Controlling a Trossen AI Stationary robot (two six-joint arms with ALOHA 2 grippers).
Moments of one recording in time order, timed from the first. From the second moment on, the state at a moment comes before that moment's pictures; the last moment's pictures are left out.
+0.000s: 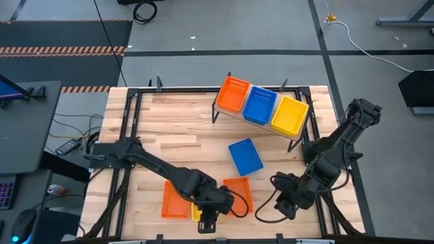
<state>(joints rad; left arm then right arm) -0.48 2.14 2.17 -1.15 0.19 -0.52 0.83 1.33 1.08 -0.71 0.12 1.40</state>
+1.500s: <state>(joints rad) -0.48 2.45 2.16 -0.71 -0.09 -0.51 1.24 1.32 1.08 -0.85 0.22 1.73</state>
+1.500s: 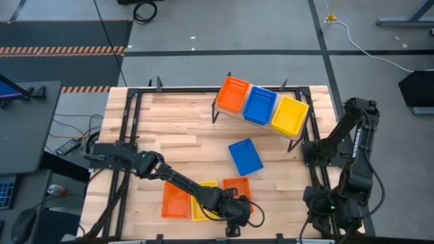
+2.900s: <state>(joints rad) -0.43 2.21 2.36 -1.01 -0.26 -0.27 1.24 1.32 1.08 -0.81 0.29 1.78</state>
